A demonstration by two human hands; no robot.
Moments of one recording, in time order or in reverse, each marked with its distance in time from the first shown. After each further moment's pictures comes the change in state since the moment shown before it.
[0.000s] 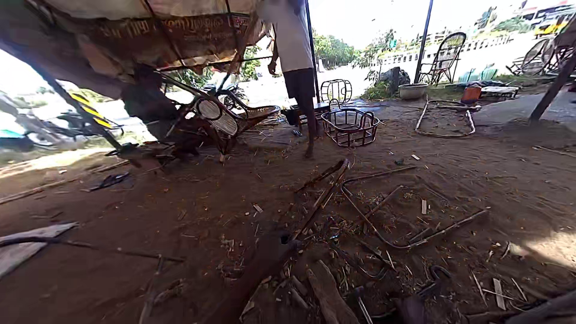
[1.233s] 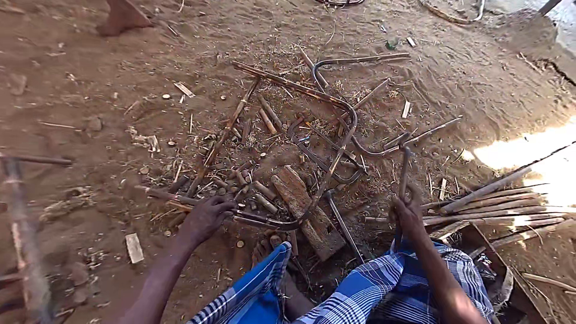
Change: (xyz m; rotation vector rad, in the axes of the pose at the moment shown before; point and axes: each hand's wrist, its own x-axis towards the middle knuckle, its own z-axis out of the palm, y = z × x) left_hand -0.011 -0.285 0.115 0.419 -0.123 0.378; right_hand -0.044 0.028 -0.095 0.582 -0.131 -0.205
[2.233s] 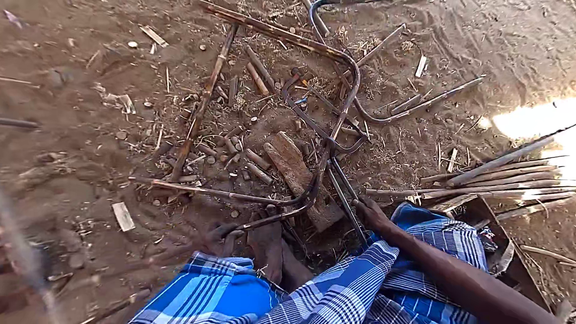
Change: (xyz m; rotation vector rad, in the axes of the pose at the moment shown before) left_hand -0.101 0.200 -0.040 -0.210 -0.040 -0.410; right_hand -0.041 0.077 0.059 -0.202 -0.546 0.232
